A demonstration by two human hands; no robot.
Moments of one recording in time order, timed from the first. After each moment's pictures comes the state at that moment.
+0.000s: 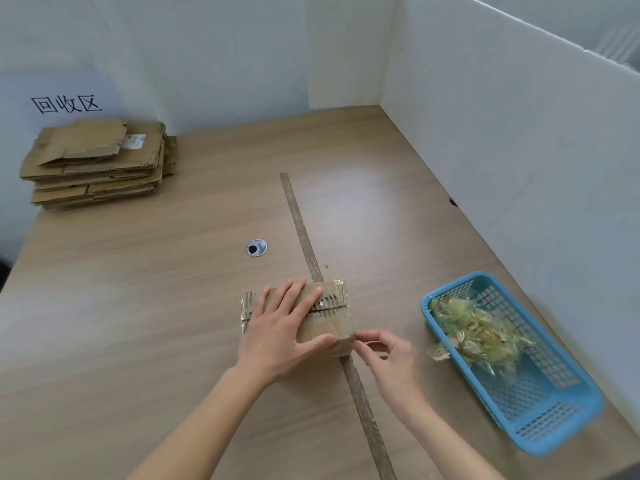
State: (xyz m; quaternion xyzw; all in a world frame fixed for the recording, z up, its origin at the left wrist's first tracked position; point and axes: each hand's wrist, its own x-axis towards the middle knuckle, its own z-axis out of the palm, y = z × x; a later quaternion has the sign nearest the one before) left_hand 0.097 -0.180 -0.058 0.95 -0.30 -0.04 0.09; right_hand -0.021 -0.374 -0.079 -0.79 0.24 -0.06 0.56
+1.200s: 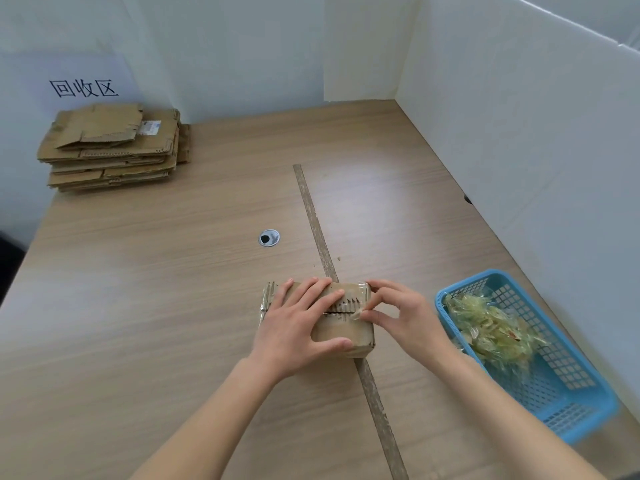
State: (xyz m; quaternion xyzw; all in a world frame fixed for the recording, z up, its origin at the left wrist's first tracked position) left_hand 0.087 -0.175 -0.054 0.92 -0.35 -0.02 0.15; right_hand 0.024 -0.409 -0.049 -0.90 0.01 -0.04 0.44
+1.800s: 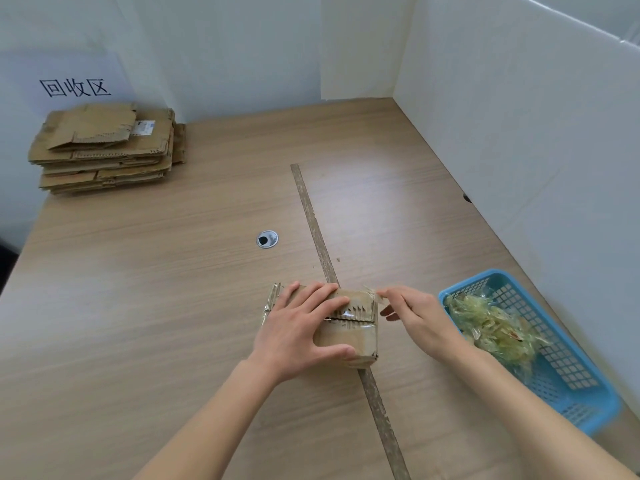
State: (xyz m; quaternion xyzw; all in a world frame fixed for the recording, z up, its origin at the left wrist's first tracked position) left_hand 0.093 -0.175 -0.049 0.91 -0.38 -0.05 0.15; right_hand 0.032 -0.427 -0.056 -0.87 0.07 -0.01 0.48
